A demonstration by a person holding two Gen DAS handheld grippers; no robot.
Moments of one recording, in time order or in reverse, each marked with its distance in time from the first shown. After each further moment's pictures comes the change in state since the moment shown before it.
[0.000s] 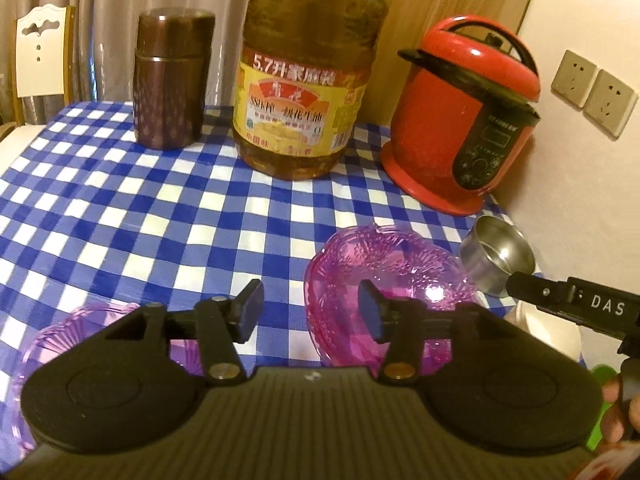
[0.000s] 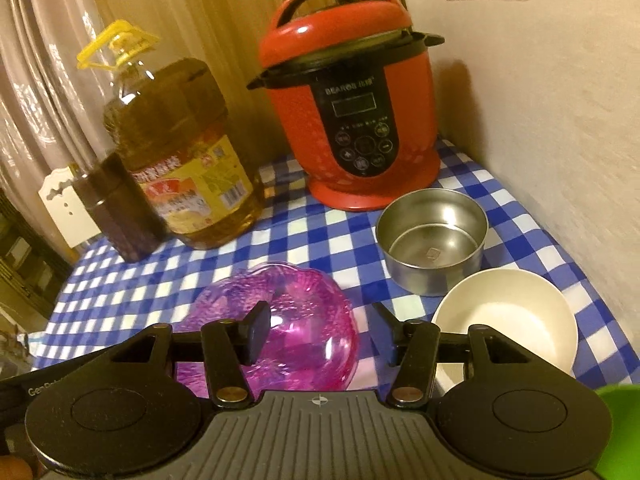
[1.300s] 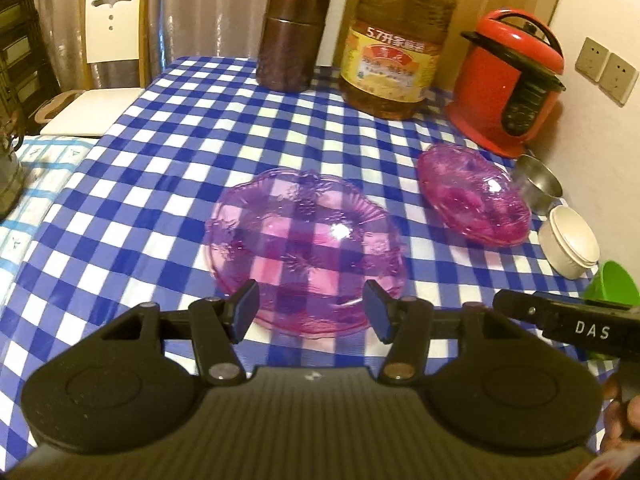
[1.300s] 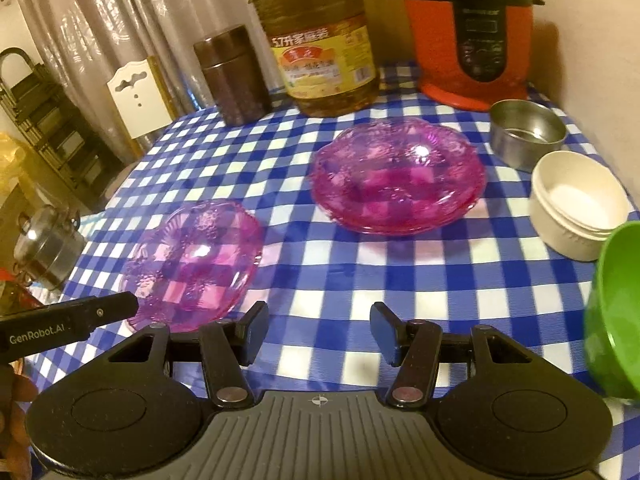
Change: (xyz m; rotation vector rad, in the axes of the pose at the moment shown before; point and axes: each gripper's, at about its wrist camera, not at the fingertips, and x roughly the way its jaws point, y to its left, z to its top) left arm -0.133 0.089 -0.089 -0.045 0.080 0.139; right arm -0.059 0.098 -0.121 -0.191 0.211 0.113
